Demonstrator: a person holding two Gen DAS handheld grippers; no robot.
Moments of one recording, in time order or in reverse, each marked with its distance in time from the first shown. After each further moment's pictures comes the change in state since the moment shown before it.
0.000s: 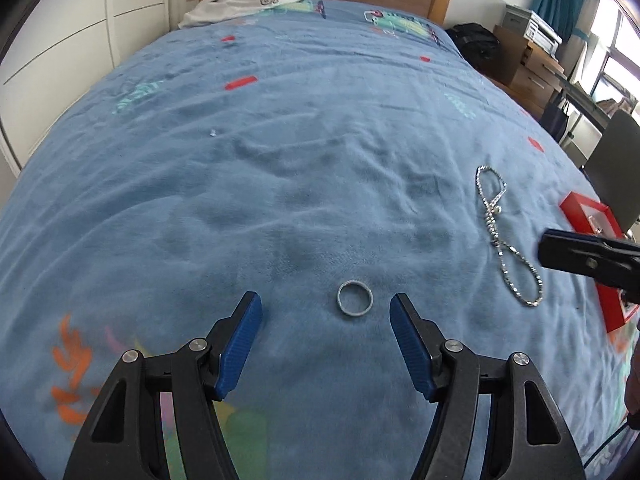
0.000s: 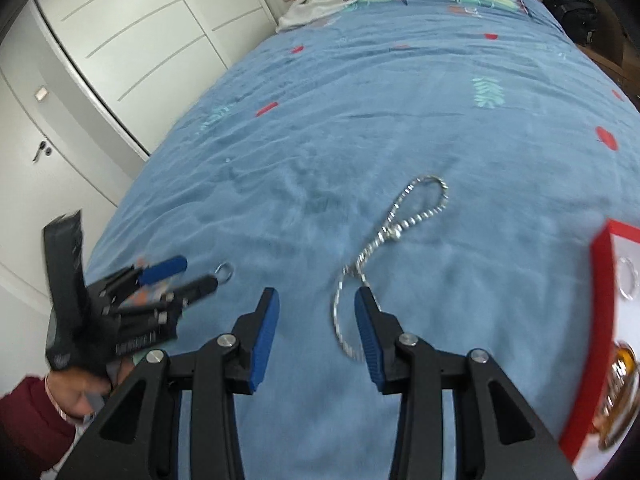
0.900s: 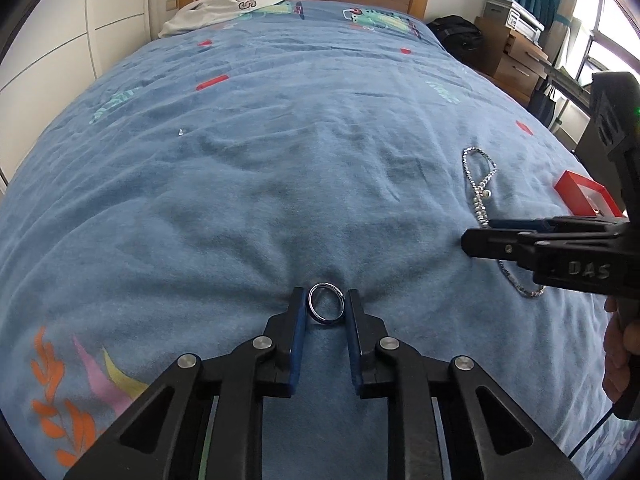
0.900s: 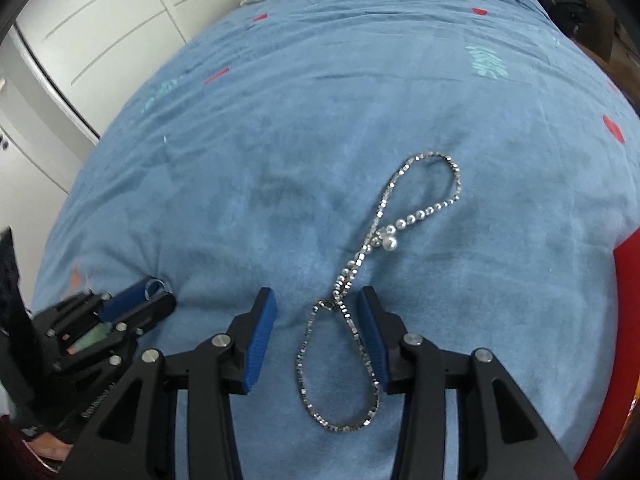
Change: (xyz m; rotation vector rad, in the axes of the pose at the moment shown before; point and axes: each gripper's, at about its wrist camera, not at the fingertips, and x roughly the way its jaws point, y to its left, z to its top) left arm 0.011 -0.016 -0.008 0.062 -0.019 -0.023; right arm 0.063 -0.004 0.010 0.002 0.077 -0.150
